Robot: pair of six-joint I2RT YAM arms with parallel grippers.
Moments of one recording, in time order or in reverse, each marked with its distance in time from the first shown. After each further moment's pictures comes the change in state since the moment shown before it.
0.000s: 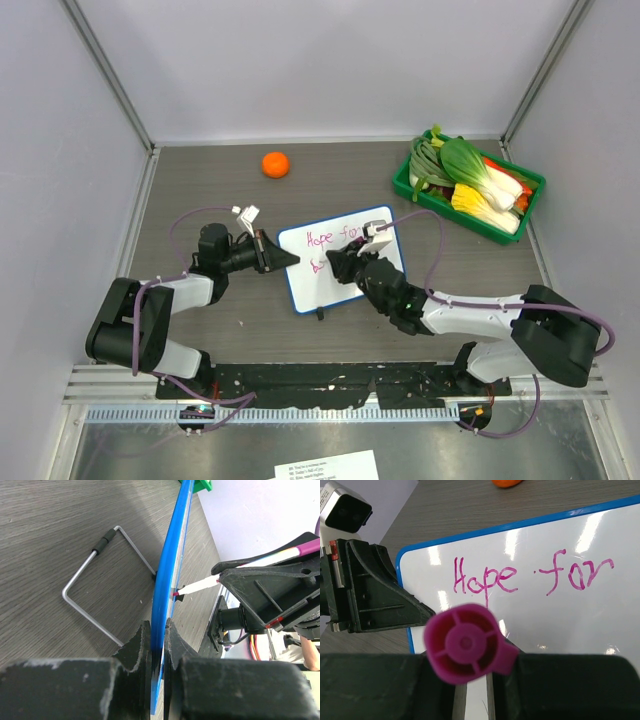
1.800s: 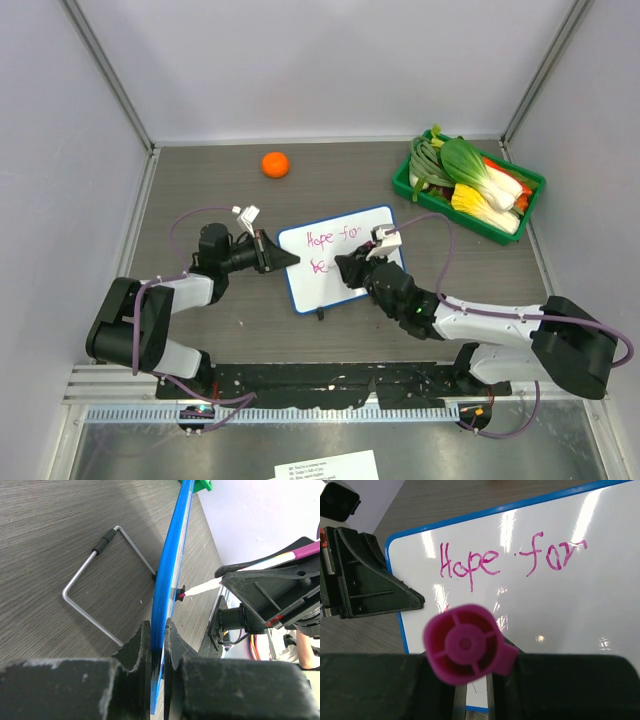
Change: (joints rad) left arm -0.002 0.003 0.001 0.000 0.000 0.000; right arm 0.000 -0.101 -0.050 -0.106 -0.005 0.021
